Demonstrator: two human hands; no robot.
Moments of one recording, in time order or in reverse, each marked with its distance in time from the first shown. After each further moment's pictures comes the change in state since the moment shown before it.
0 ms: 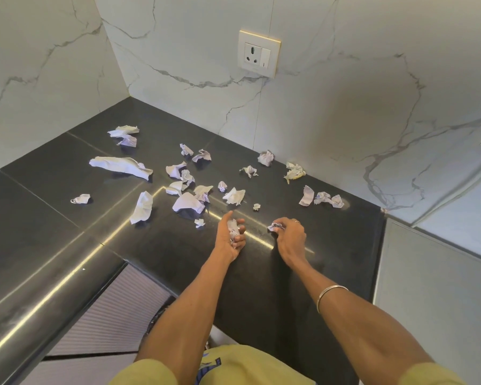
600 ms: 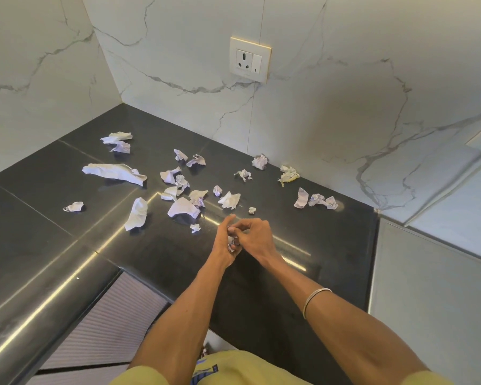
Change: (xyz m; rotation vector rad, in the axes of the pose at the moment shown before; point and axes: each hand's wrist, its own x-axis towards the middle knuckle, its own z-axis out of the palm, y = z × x) left_hand -0.001 -0.003 0.002 0.099 0.025 0.072; right_hand -0.020 -0.068 0.023 0.223 -0.216 -0.298
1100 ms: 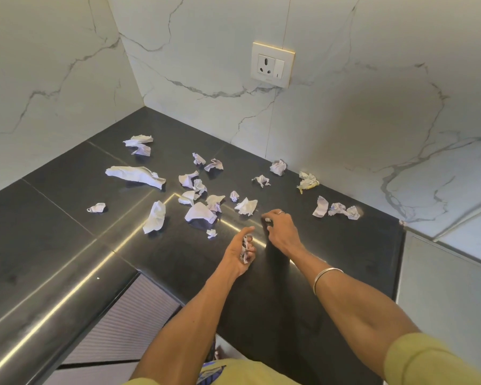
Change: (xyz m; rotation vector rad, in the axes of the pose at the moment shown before) left_hand -0.001 0.008 -0.008 -0.014 0.025 -0.124; right_hand 0.055 0.046 -0.013 -0.471 -0.092 0.068
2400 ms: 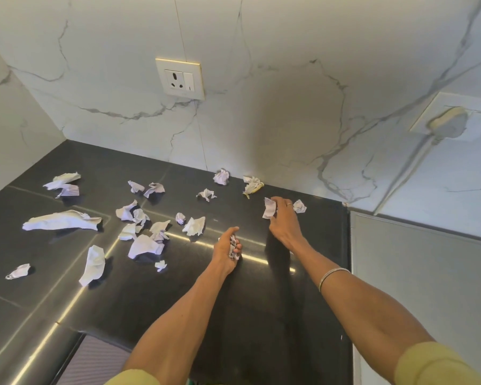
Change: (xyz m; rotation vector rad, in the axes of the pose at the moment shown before) left_hand 0.059 -0.028 0.093 0.124 0.031 -0.002; right_hand -0.002 0.104 -0.085 0.269 0.225 0.296
